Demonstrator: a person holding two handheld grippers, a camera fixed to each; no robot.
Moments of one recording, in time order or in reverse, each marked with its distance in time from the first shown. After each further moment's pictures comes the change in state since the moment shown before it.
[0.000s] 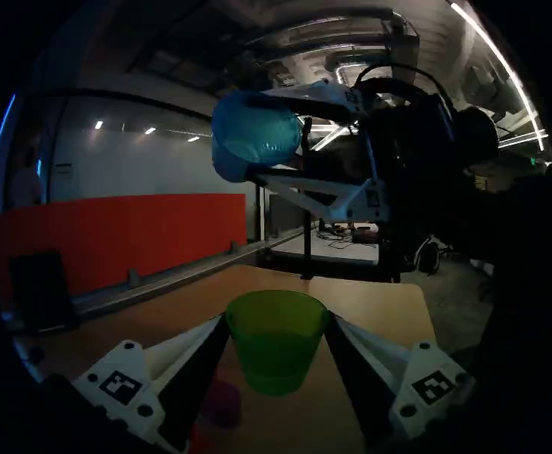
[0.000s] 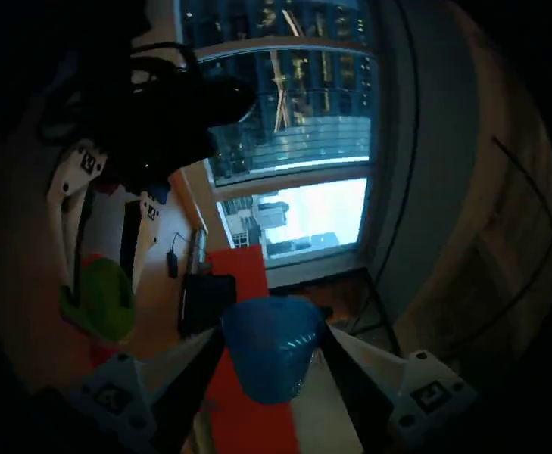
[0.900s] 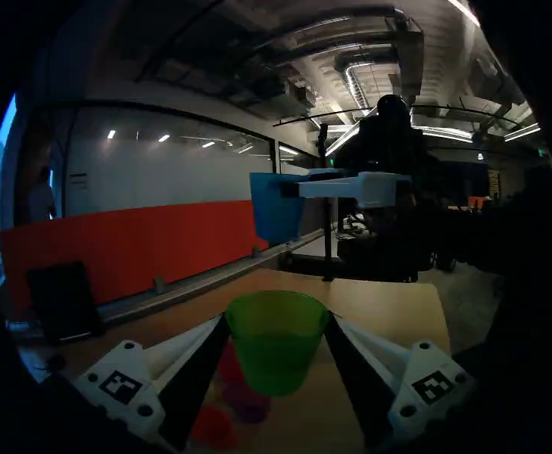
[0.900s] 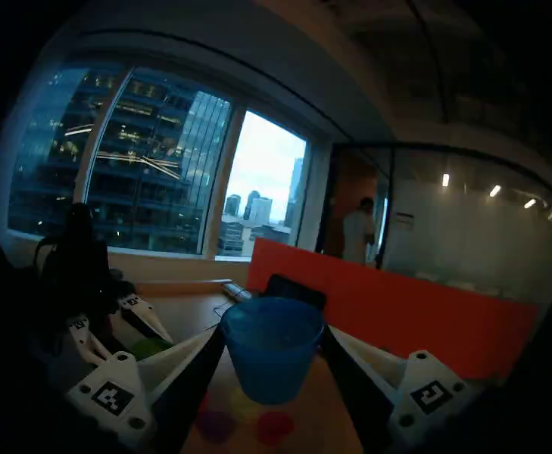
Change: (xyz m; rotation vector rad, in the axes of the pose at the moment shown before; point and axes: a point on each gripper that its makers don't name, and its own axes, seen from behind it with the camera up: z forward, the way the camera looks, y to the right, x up) left arm 0.018 -0.034 -0.036 0.088 0.008 0.031; right arm -0.014 -0.031 -0.021 0.051 -0.049 1.156
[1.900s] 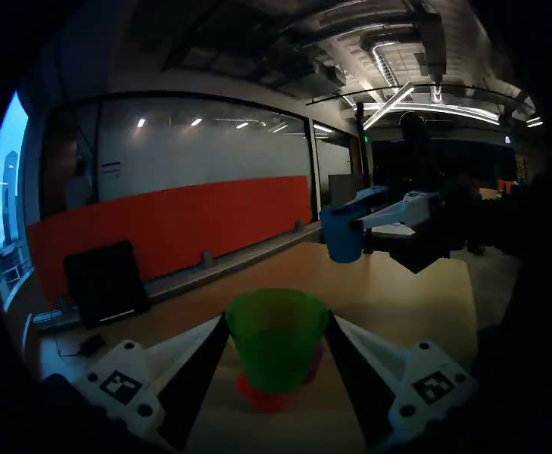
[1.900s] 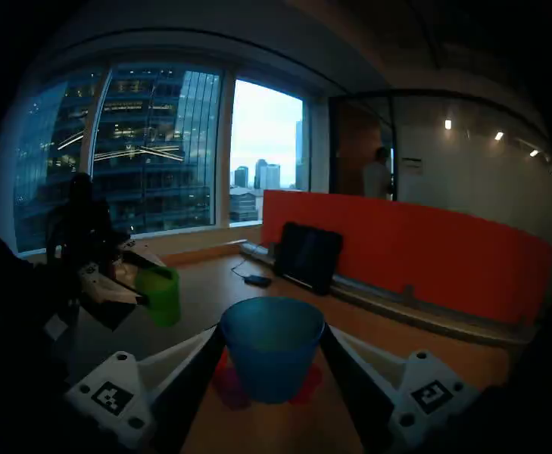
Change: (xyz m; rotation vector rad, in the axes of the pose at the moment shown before) left arm -0.040 -0.068 -0.067 0.180 -0.115 0.019; right arm -0.104 -0.011 -0.012 0.067 -0.169 0.112
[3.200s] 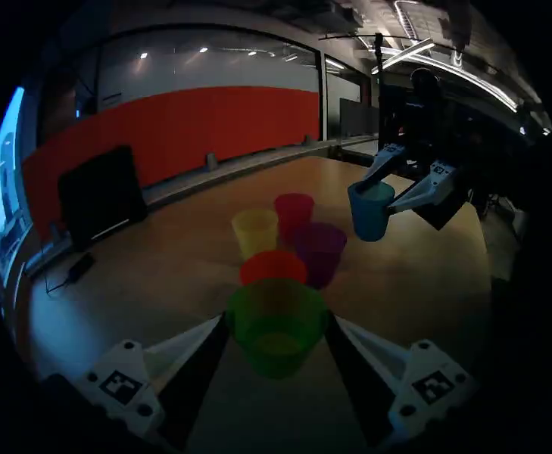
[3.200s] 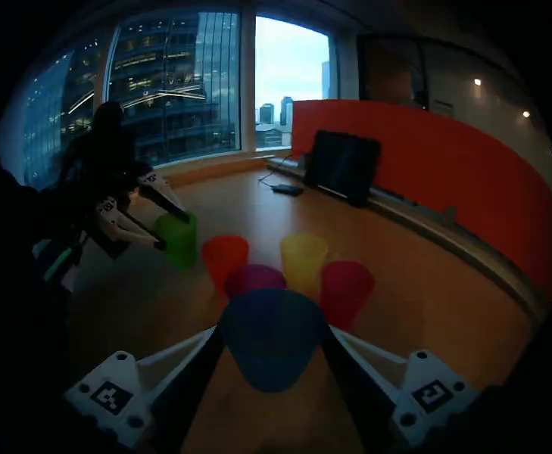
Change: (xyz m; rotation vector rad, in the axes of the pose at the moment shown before) left arm -0.153 -0.014 -0.004 -0.006 -0.343 -0.060; right arm -0.164 -0.031 0.021 0.127 -0.310 -0.009
